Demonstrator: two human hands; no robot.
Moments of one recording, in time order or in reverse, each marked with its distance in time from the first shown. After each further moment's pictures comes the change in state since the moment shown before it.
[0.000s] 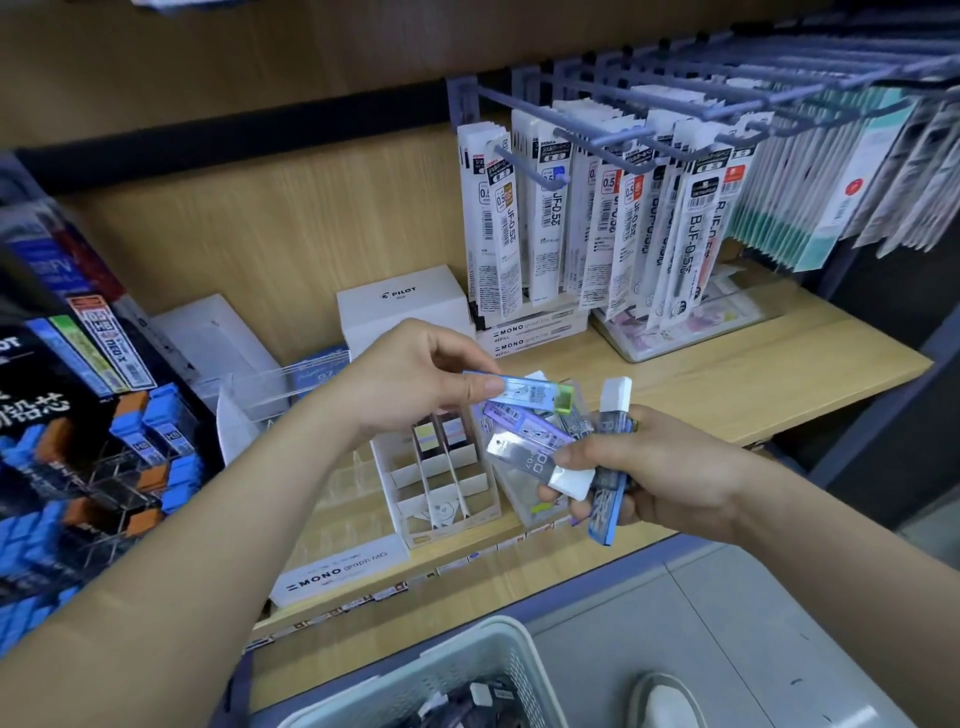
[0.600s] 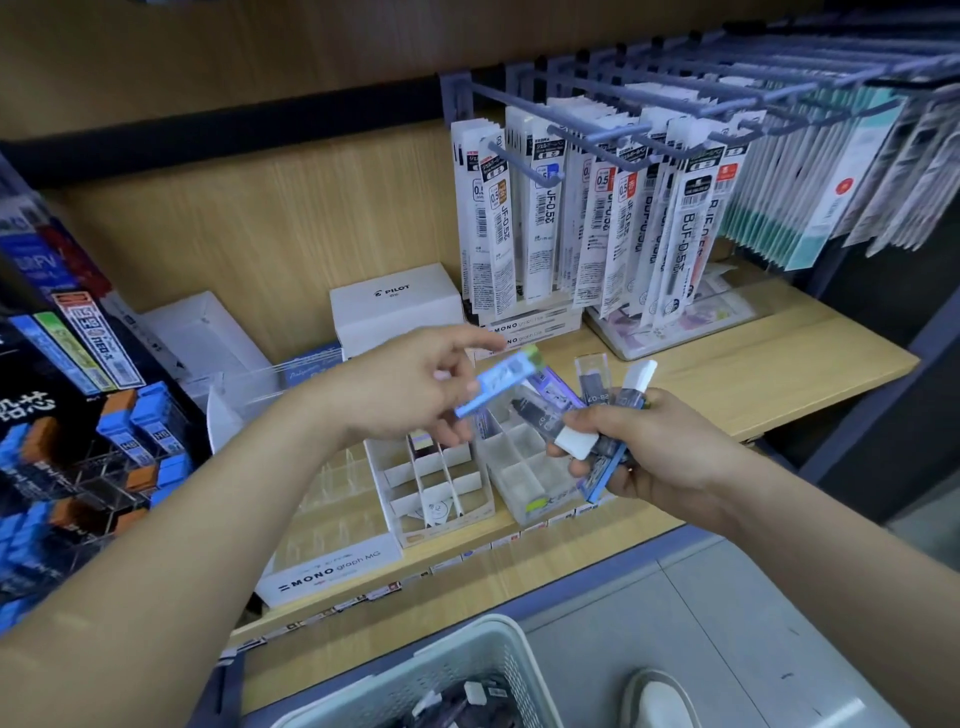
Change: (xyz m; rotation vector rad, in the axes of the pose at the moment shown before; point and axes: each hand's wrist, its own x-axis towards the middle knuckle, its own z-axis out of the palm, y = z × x) left_hand -0.004 0.005 0.001 0.145 -0.127 -0.060; right_hand 0.012 0.005 -0.007 0.173 0.266 -0.038
